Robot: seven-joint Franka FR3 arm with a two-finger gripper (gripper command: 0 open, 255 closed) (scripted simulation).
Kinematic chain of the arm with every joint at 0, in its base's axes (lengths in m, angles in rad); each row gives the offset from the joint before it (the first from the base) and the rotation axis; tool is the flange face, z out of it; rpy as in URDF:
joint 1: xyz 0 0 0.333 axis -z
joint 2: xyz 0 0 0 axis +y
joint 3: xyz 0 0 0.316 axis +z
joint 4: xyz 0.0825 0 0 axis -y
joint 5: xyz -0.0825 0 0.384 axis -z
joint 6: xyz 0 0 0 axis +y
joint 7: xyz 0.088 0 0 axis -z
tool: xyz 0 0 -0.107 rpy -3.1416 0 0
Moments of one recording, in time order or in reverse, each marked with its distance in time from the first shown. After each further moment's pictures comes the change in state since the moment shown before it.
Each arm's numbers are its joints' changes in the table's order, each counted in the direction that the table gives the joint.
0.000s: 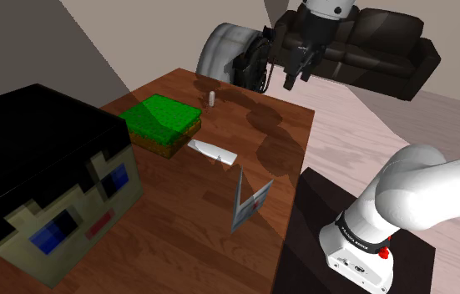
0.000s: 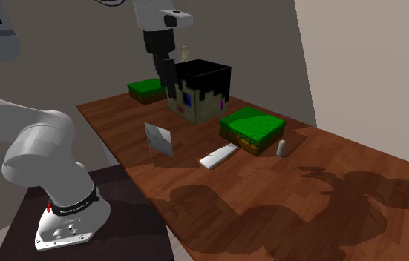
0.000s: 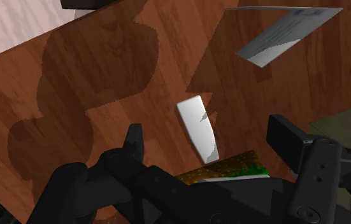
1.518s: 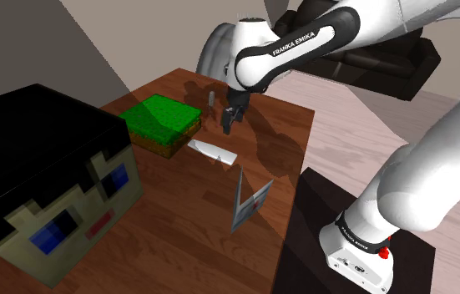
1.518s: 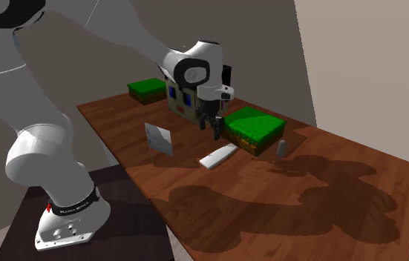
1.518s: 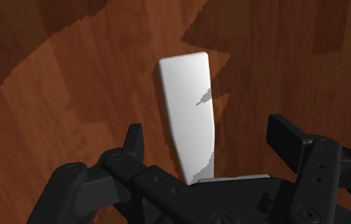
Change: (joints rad) arm -0.062 0.660 0.024 0.009 0.012 -0.608 -0.129
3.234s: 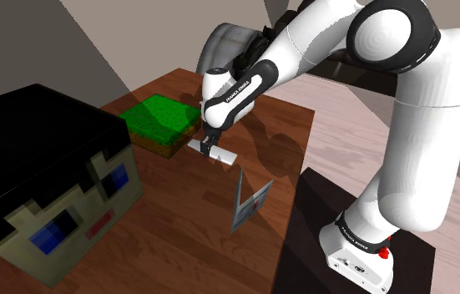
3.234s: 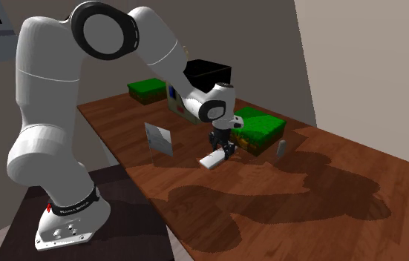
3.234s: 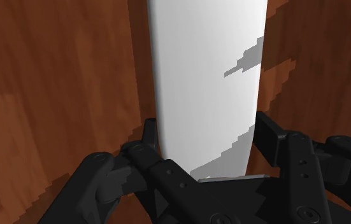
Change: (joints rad) arm -0.024 0.486 0.011 0.212 0.044 -0.255 -0.040
